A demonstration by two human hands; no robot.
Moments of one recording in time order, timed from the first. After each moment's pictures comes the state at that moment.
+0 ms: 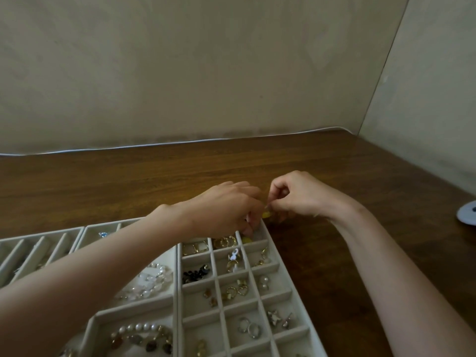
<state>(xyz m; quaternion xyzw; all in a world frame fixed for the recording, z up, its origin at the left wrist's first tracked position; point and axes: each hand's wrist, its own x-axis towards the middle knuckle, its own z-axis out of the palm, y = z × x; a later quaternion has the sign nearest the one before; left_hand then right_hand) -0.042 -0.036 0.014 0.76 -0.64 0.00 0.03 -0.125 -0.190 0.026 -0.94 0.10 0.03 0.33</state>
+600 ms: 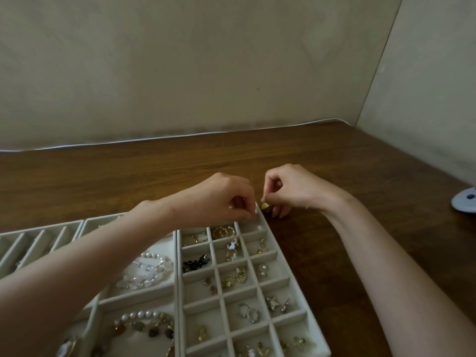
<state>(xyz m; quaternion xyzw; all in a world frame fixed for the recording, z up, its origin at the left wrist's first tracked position) -0.043 -0.022 0.014 0.75 -0.63 -0.06 0.21 -0.121 -0.188 0.018 -0.93 0.11 0.03 0.35</state>
